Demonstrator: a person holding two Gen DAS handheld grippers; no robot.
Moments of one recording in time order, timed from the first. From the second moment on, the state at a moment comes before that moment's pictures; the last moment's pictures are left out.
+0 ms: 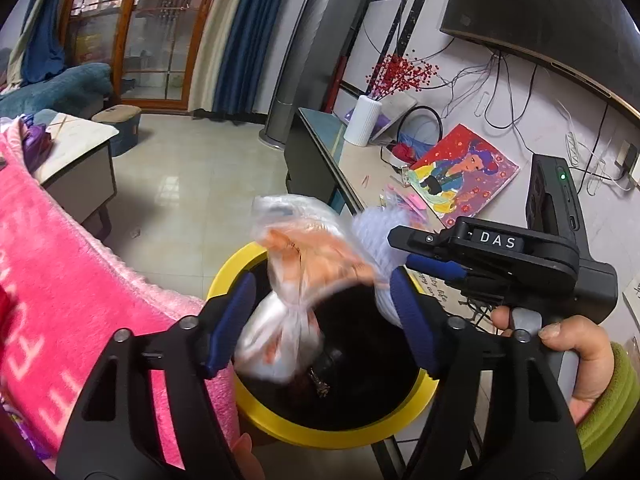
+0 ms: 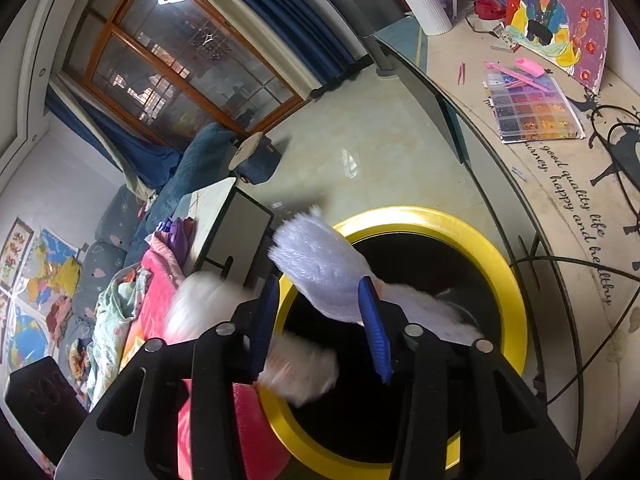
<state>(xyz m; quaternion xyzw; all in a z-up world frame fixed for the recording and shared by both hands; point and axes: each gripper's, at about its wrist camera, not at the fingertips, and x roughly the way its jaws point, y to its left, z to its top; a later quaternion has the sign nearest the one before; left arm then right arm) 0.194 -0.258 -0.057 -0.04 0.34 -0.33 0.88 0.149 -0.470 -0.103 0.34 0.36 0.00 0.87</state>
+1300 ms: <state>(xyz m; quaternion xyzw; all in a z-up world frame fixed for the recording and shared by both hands) 0.167 -0.145 -0.010 -0.09 0.28 -0.20 0.93 0.131 -0.367 -0.041 0.16 0.32 0.01 0.93</state>
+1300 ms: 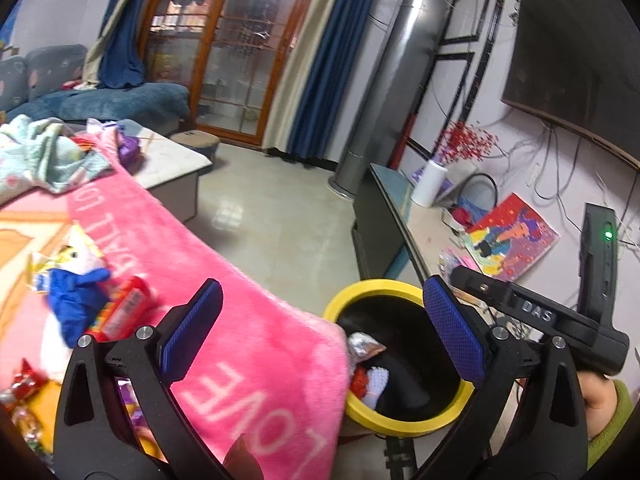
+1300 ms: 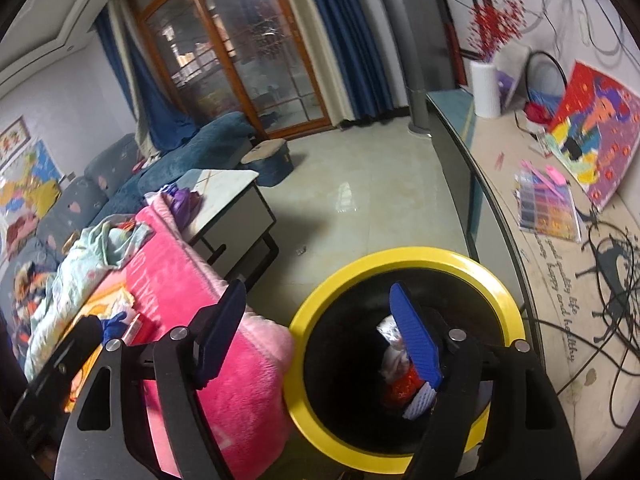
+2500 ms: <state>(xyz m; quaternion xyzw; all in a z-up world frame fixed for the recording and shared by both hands) 0.164 0.018 0.004 -0.15 0.24 -0.01 0.96 0.108 -0.199 -0.042 0.01 0.31 0.15 0.94</state>
